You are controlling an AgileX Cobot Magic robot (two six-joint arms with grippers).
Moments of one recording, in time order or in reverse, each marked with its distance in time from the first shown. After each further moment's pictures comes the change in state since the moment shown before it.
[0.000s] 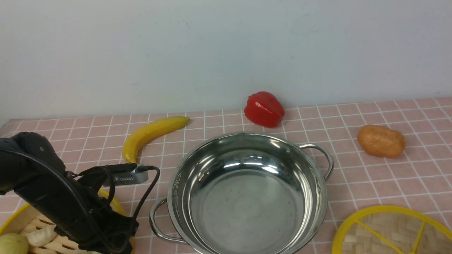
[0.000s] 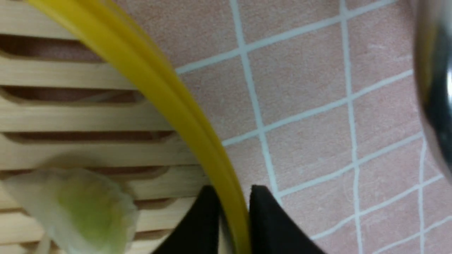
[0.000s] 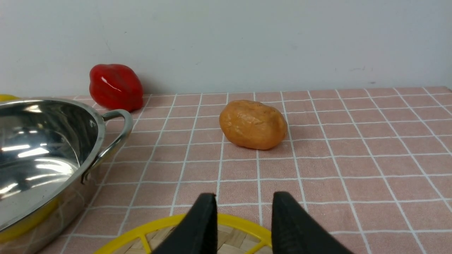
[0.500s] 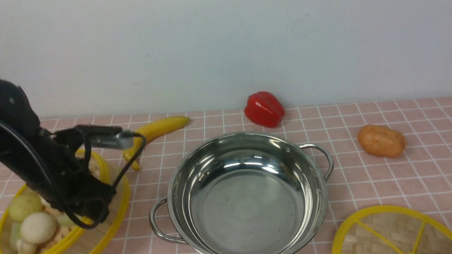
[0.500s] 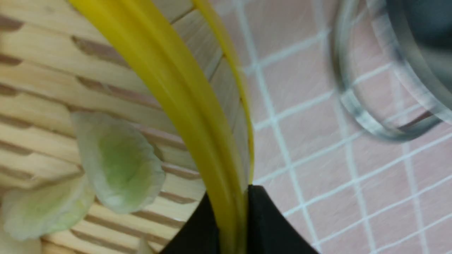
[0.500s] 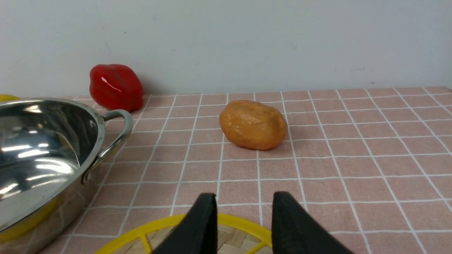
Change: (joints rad) right arm 0.000 0.000 0.000 0.000 0.000 0.001; left arm -0.012 -0.134 -0.277 0.170 0.256 -0.044
